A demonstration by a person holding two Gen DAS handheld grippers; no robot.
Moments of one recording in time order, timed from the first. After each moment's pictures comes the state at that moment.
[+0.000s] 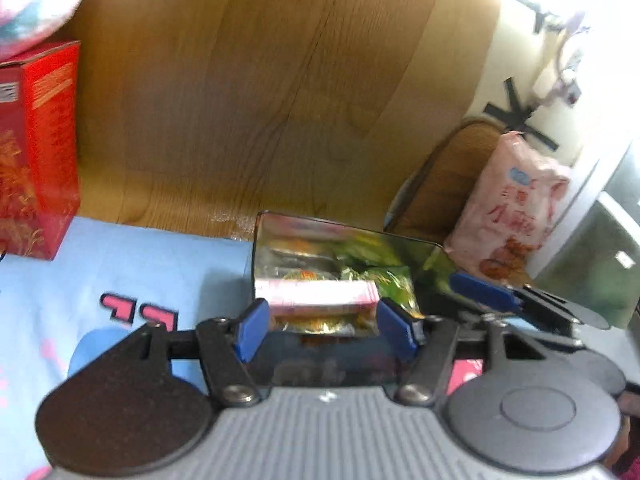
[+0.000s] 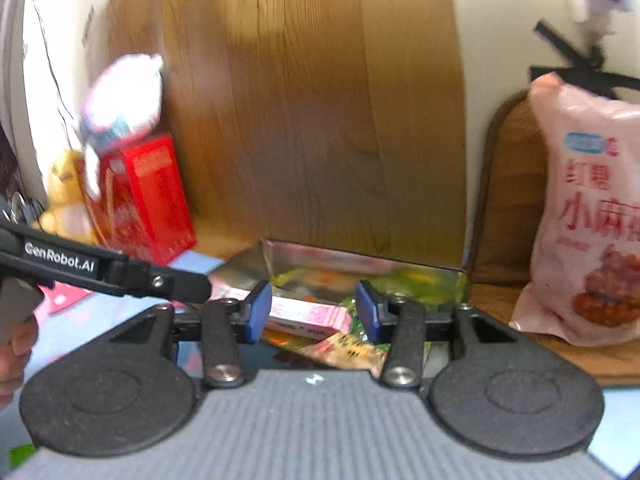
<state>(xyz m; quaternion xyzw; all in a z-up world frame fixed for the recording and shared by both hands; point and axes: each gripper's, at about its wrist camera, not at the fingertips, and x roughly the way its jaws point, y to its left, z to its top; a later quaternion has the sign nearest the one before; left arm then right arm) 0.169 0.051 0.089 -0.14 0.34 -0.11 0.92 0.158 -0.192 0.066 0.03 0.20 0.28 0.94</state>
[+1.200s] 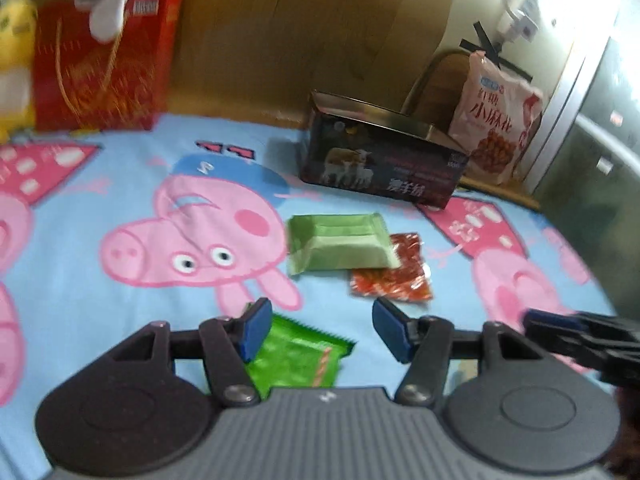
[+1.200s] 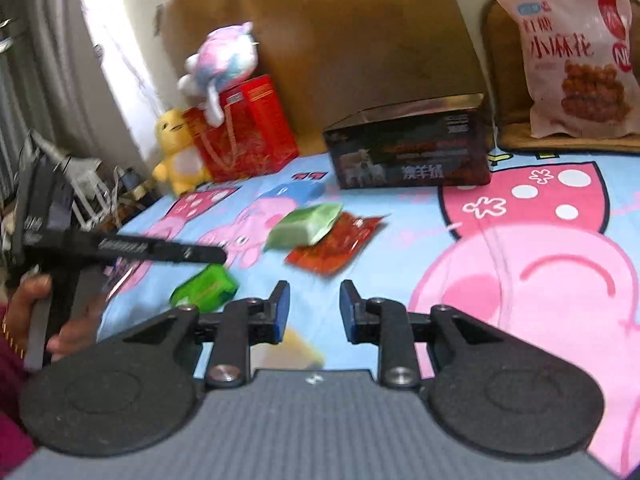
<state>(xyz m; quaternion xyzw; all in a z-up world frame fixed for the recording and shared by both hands) -0.023 0.060 0.037 -0.10 0.35 -0.07 0.93 -0.037 -0.226 0.013 0.08 0.28 0.35 0.89</state>
